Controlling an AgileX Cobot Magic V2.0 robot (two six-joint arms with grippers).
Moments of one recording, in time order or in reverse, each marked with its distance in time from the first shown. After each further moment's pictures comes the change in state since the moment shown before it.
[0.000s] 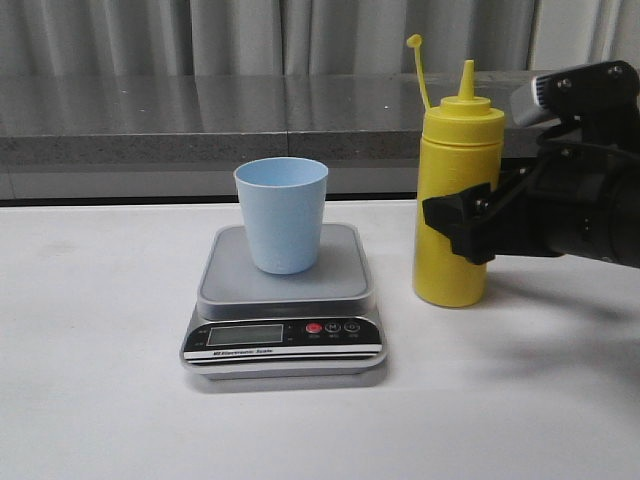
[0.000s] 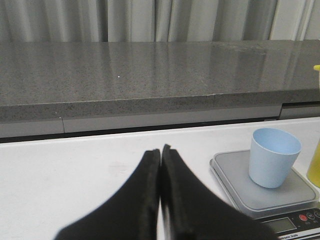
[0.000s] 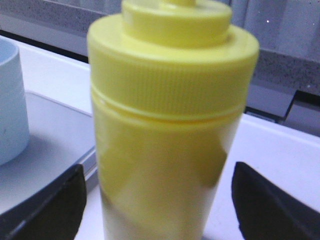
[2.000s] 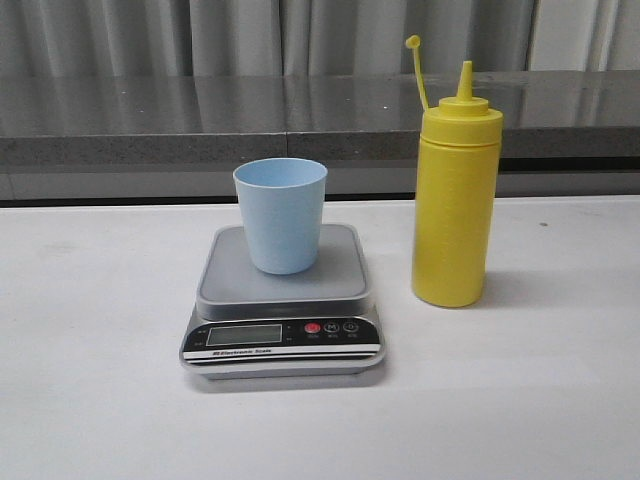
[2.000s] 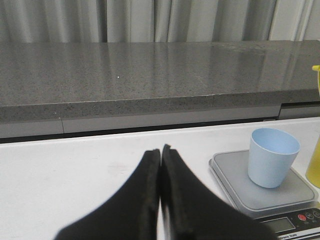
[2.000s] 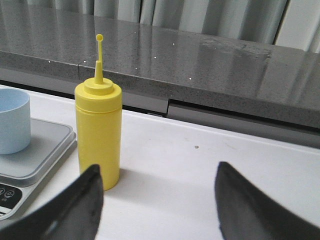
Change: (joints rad) left arm 0.000 0.000 0.000 0.000 0.000 0.000; right arm -0.058 -1.570 0.311 0.336 1.207 -0.183
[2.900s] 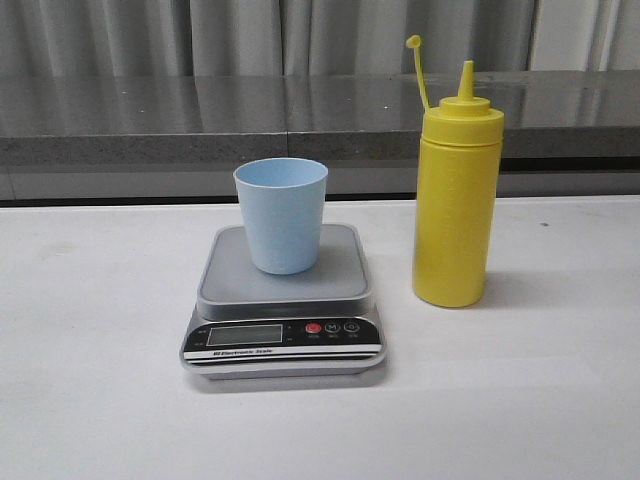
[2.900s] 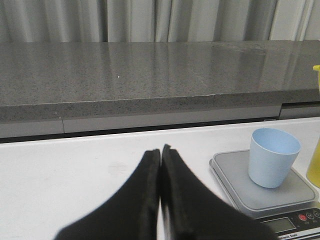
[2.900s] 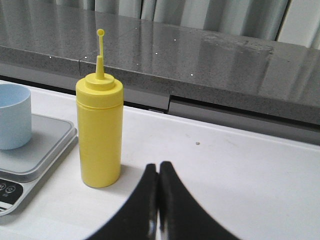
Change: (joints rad) left arm 0.000 0.000 0.000 0.000 0.000 0.000; right arm 0.000 -0.001 0.000 0.000 0.013 0.000
